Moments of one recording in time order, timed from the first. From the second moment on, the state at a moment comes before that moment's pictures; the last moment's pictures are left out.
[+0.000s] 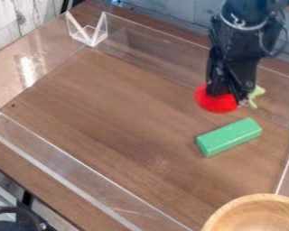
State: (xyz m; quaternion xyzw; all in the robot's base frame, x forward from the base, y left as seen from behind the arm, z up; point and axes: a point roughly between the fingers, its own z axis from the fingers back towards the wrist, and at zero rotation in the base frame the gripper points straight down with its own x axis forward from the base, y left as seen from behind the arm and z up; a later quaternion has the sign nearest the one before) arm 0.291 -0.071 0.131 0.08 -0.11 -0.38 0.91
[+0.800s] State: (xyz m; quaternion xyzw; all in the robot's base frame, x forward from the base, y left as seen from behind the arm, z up) arm 0.287 -0.034 0.138 0.08 -0.12 -0.35 0.92
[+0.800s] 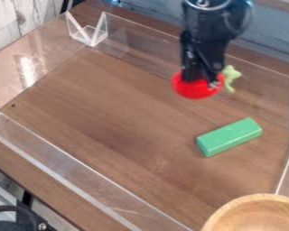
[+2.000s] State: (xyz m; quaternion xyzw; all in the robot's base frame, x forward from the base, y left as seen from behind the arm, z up) arm 0.301 0.053 0.139 0.10 -0.09 -0.25 0.96
